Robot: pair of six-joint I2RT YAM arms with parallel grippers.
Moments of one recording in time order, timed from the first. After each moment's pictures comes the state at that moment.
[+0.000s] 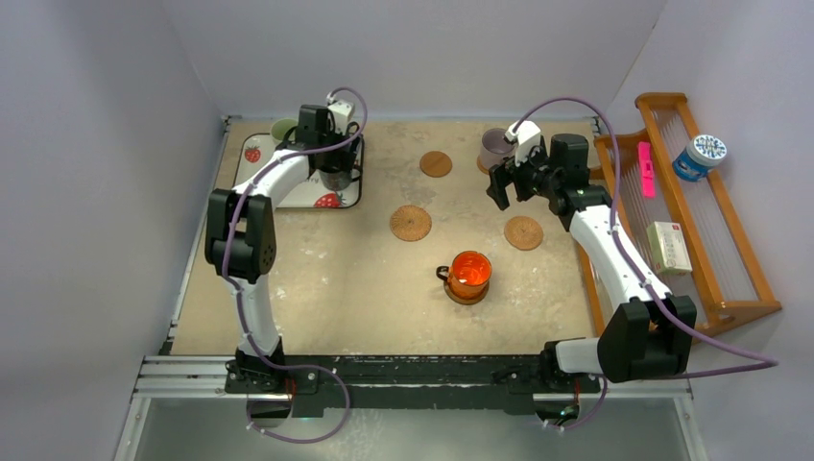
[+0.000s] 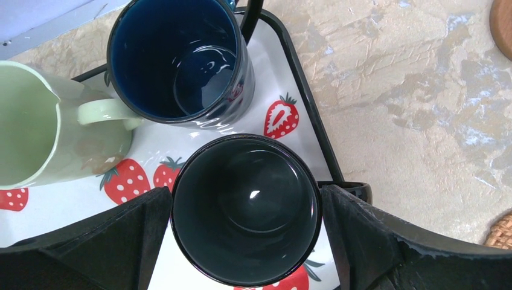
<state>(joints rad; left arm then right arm) -0.19 2.01 1.57 -0.23 0.01 0.19 0.11 1.34 1.12 -0.36 -0.41 -0.33</state>
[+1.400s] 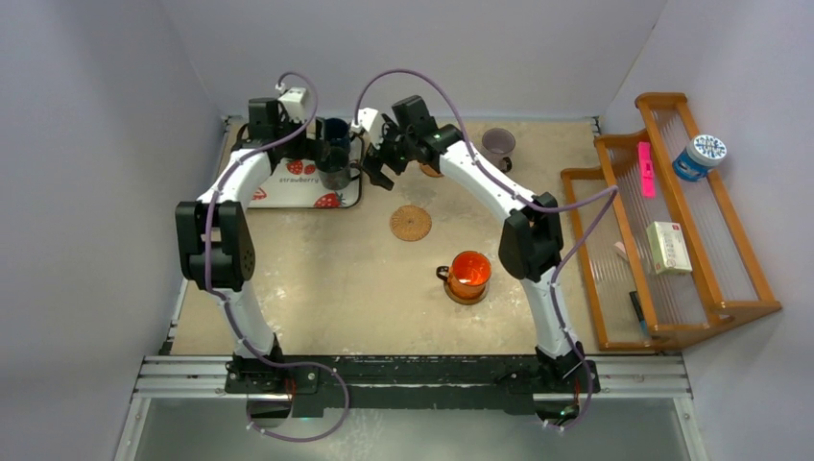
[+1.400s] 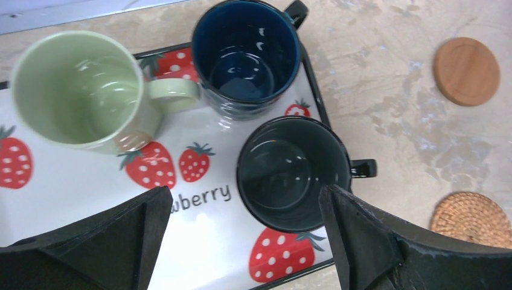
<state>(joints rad) 0.00 1.90 1.54 -0.24 0.28 0.06 0.60 2.22 2.14 -0.65 -0.34 -0.49</state>
